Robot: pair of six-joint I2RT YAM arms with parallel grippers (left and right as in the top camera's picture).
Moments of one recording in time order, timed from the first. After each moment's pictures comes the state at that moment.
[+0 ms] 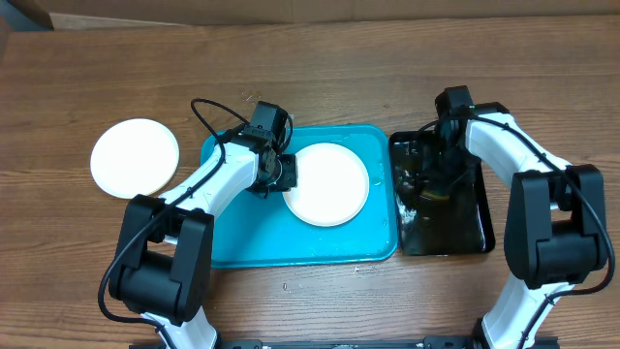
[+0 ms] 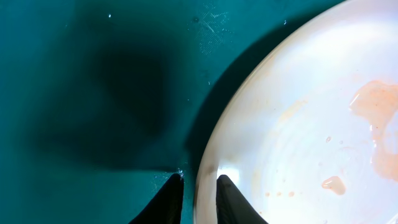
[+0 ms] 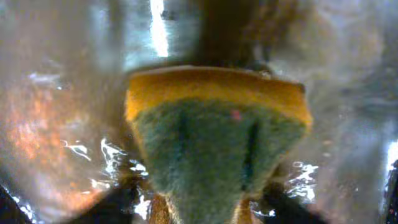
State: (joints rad) left arm -0.32 1.86 1.16 -0.65 0.12 -0.36; right arm 0.11 1.98 1.30 -0.91 -0.04 0.28
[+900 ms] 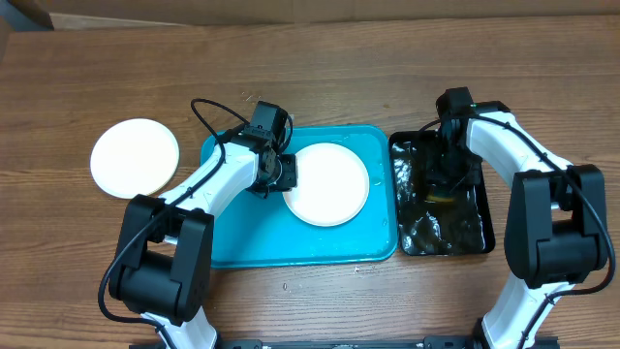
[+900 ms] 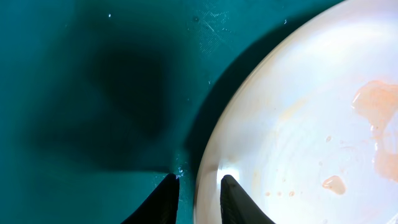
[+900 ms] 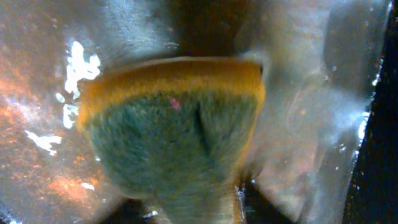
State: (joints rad) left arm -0.32 1.86 1.16 -0.65 0.12 -0.36; right arm 0.11 1.98 1.31 -0.97 0.02 0.27
